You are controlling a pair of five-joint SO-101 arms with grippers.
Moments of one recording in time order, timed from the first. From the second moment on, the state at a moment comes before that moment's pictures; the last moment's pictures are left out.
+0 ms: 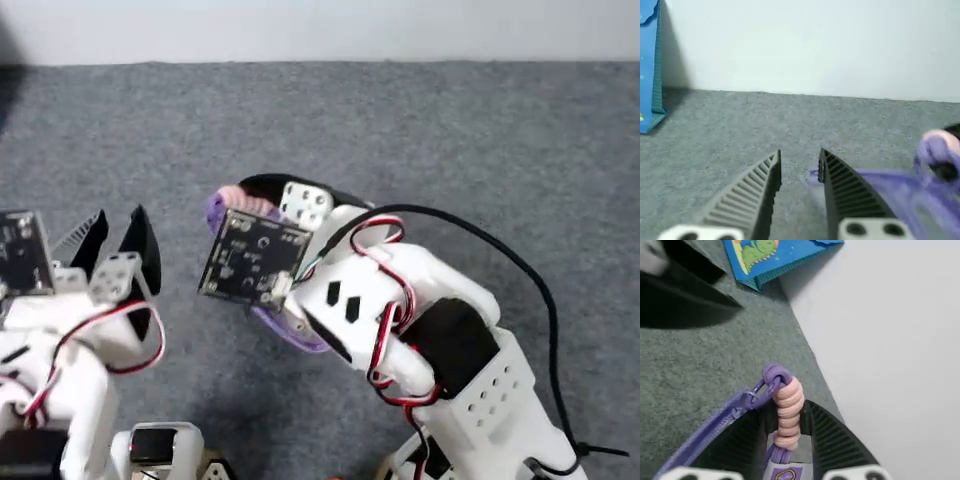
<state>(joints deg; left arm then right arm) -6.2 -66.0 21.1 80.2 8.4 -46.1 -37.7 2.8 62.8 39.3</state>
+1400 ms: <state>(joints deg) 10.9 -74.7 31.0 90.9 3.5 -38.9 -39.3 2.8 56.7 39.3</state>
